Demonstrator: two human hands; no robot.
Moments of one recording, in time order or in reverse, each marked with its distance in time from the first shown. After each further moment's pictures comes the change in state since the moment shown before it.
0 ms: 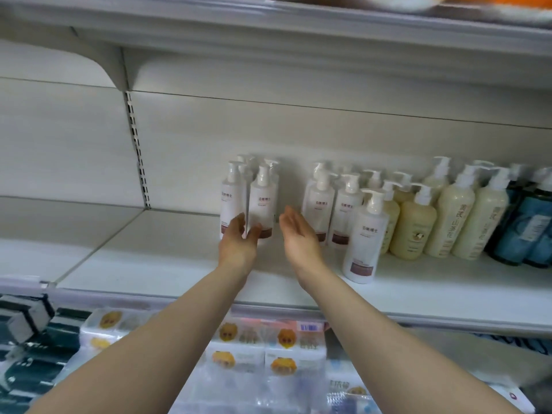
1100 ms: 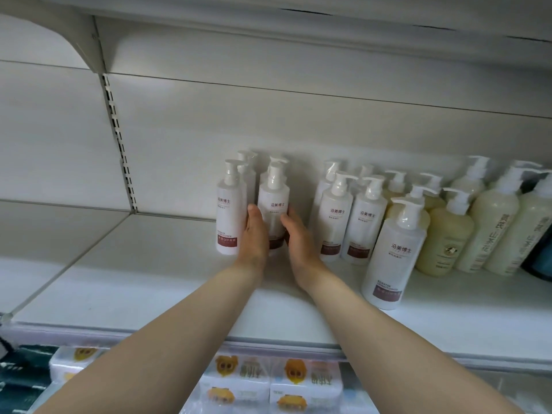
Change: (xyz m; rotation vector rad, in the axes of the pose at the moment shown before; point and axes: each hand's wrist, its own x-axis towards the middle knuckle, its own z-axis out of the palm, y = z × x) left_hand 0.063 0.000 0.037 -0.359 -0.110 -0.211; right_hand 0.081 0.037 0.027 0.241 -0.104 -0.025
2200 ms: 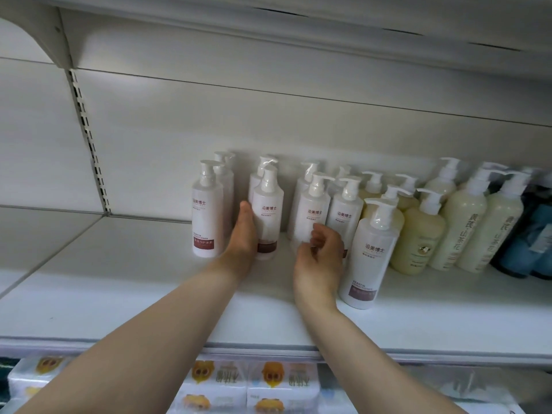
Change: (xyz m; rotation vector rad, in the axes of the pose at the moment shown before) left_hand 0.020 -0.004 0.023 0.035 0.040 -0.086; right_hand -0.053 -0.008 -0.033 -0.309 0.617 -0.129
